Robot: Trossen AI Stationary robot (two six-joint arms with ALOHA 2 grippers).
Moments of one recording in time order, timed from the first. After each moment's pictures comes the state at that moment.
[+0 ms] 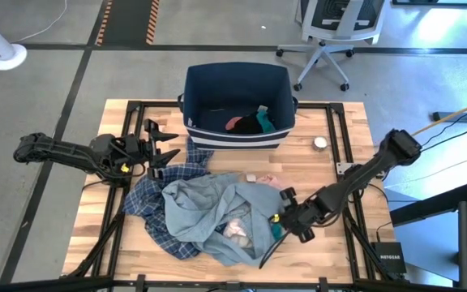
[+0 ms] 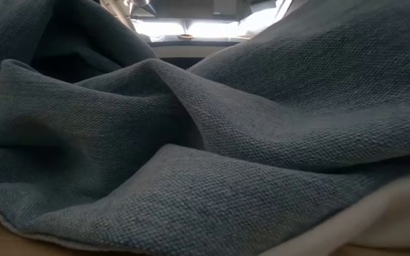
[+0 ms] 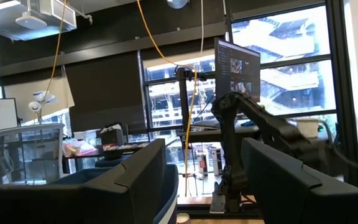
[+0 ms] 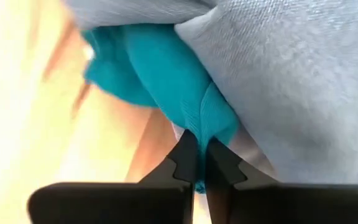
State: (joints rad) left arm -0.10 0.64 0.39 0.64 -0.27 0.22; right arm 0.62 1.48 0.90 -0.65 0.16 0.16
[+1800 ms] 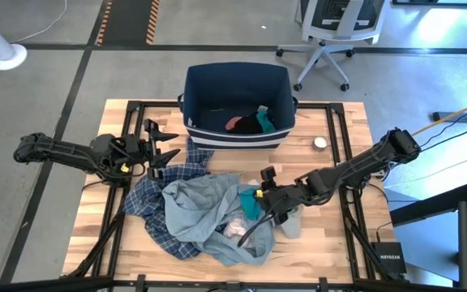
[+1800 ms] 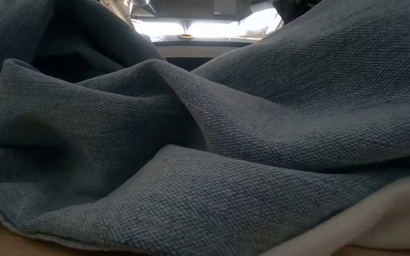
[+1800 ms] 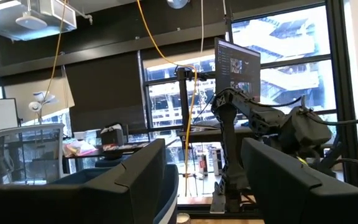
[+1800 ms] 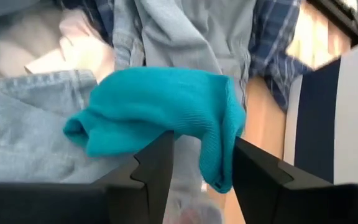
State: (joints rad) left arm -0.10 0.64 0.39 0.64 -0.27 0.22; right arm 0.42 1.49 1.04 -0.45 0.37 -0.20
